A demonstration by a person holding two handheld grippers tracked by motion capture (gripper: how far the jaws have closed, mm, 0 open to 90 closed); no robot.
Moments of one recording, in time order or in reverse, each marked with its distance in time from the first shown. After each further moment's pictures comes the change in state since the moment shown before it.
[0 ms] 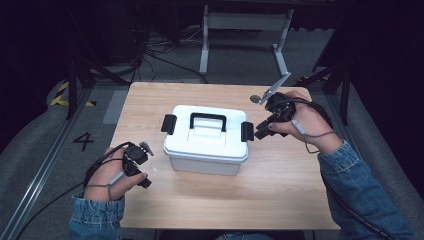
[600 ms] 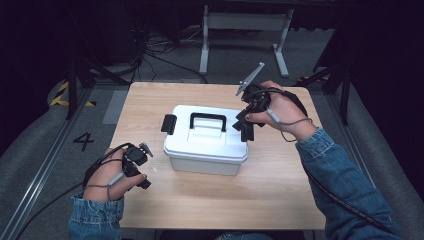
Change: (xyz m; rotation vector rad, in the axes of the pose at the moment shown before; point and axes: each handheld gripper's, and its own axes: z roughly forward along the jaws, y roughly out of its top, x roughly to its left) left arm 0.001 -0.002 0.002 0.003 -0.012 -0.004; right arm -0.001 0.056 0.024 -0.026 0.007 -0.074
